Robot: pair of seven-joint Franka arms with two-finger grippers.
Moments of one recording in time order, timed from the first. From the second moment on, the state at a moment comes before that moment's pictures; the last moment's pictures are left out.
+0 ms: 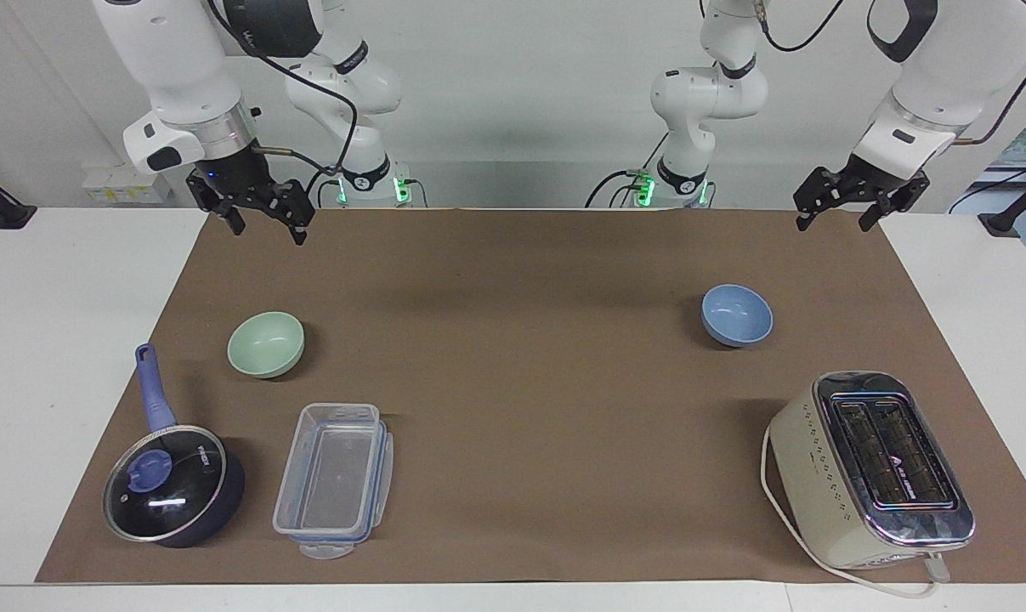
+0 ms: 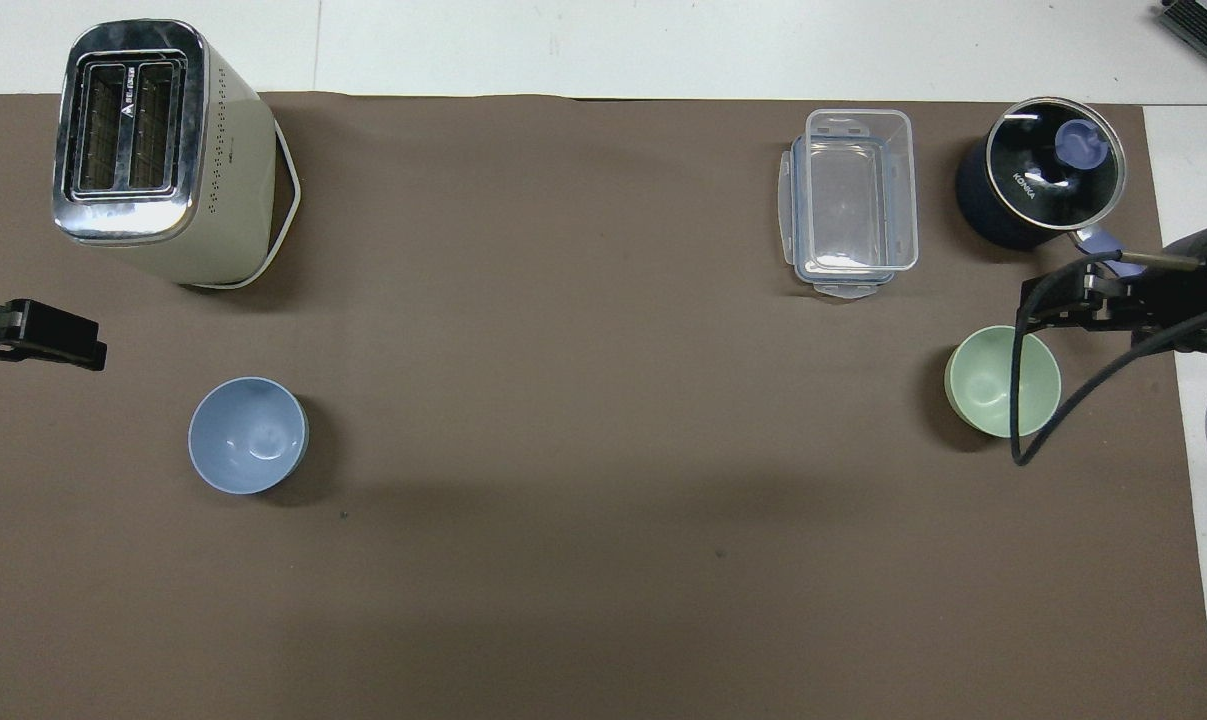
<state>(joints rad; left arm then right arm) -0.06 -0.02 0.02 -1.58 0.00 1.49 0.03 -0.03 0.01 0.07 -1.57 -0.01 1.57 0.25</state>
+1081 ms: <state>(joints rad) 0.07 -0.04 0.03 -1.89 -0.01 1.80 0.18 -0.03 0.01 0.07 -1.57 -0.01 1.57 0.25</state>
